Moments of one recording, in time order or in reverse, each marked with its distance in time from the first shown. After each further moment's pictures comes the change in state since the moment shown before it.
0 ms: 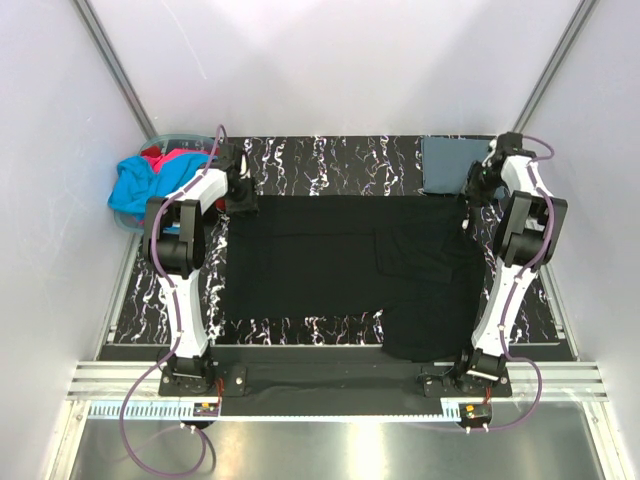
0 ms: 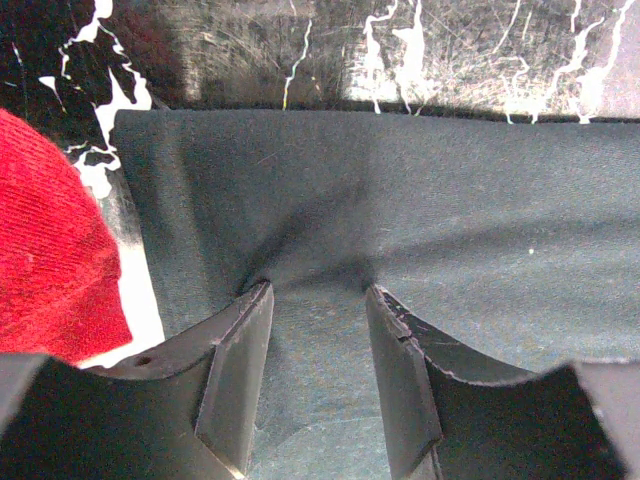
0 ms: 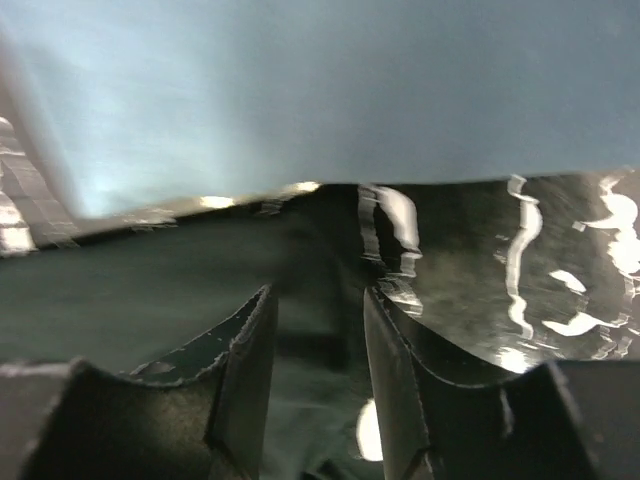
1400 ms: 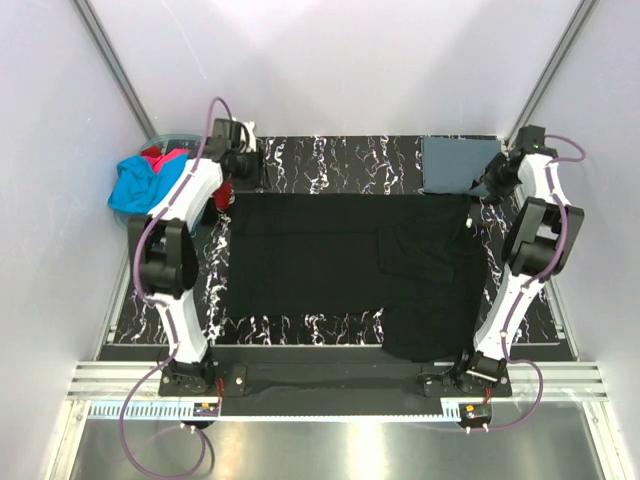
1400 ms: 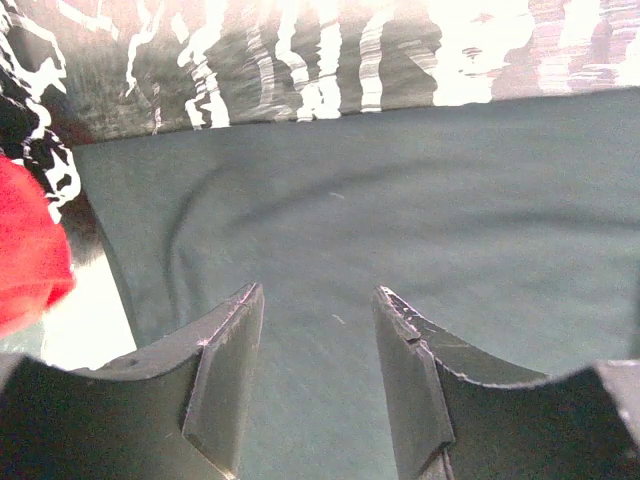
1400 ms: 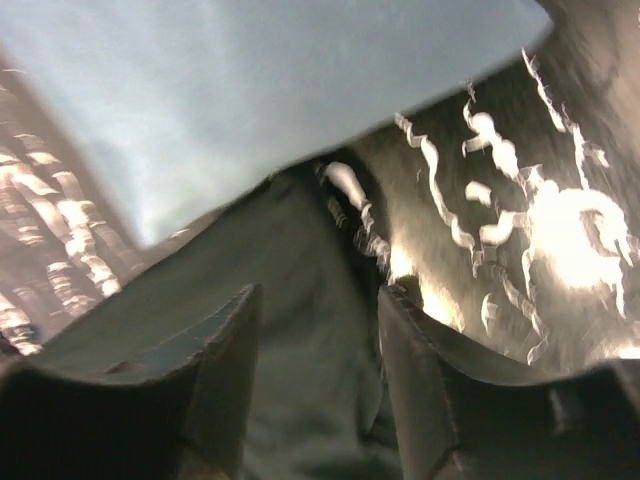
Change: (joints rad) left arm -0.055 -0.181 0.072 -0.045 0.142 0.014; right arm -0.053 -0.101 -0.040 -0.006 0.085 0.242
